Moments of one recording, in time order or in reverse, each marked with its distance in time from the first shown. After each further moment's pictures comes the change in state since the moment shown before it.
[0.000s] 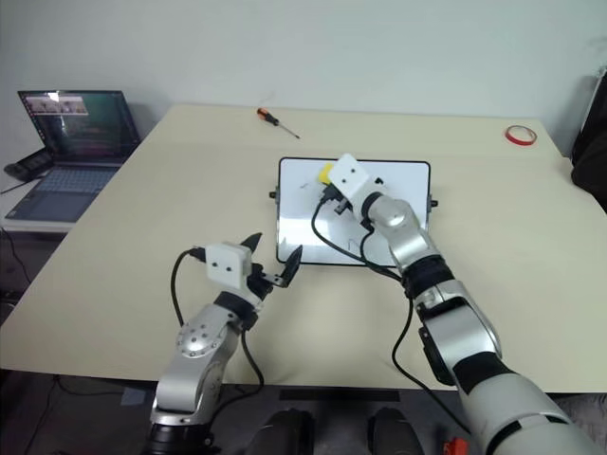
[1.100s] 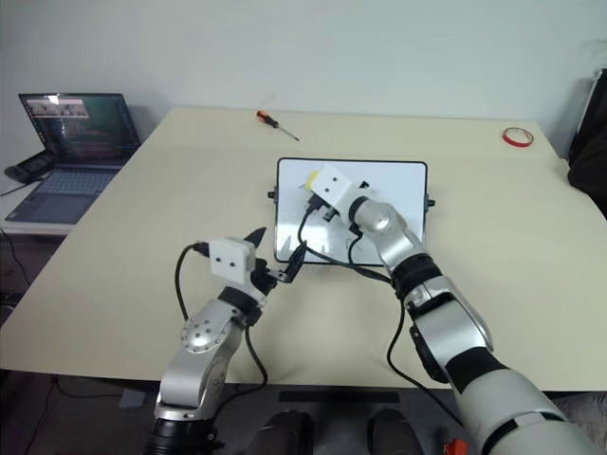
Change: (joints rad) left arm -0.012 -0.006 -0.014 0.001 0.000 -0.001 0.002; right arm -0.080 0.057 0.073 0.135 -0.043 -0.065 -0.020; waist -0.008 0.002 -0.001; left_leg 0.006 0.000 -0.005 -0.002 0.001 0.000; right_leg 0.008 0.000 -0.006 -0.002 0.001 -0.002
